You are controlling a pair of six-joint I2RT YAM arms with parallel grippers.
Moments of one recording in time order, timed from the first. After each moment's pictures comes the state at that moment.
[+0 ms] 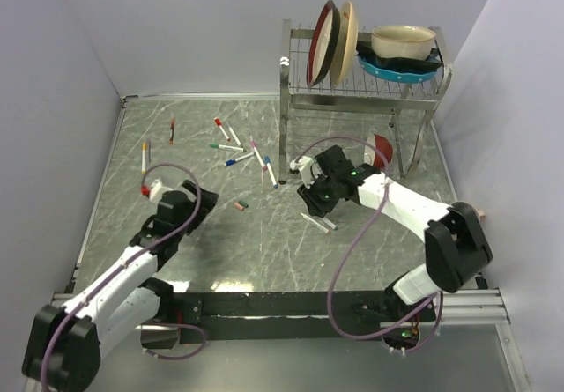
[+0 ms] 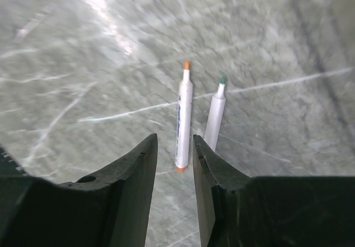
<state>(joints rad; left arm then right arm) -0.35 0.86 0.34 -0.06 -0.21 -1.08 0.58 1.50 1.01 -0.57 -0.26 -0.28</state>
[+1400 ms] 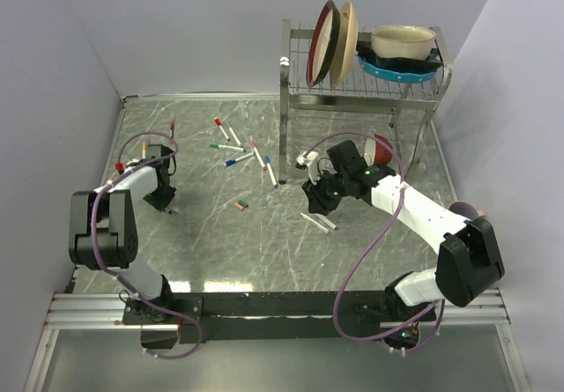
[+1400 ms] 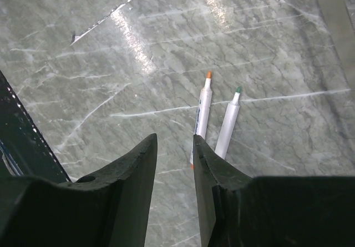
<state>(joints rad) 0.04 1.62 0.92 -0.56 -0.41 -0.94 0.53 1.39 1.01 -0.59 -0.43 -0.32</state>
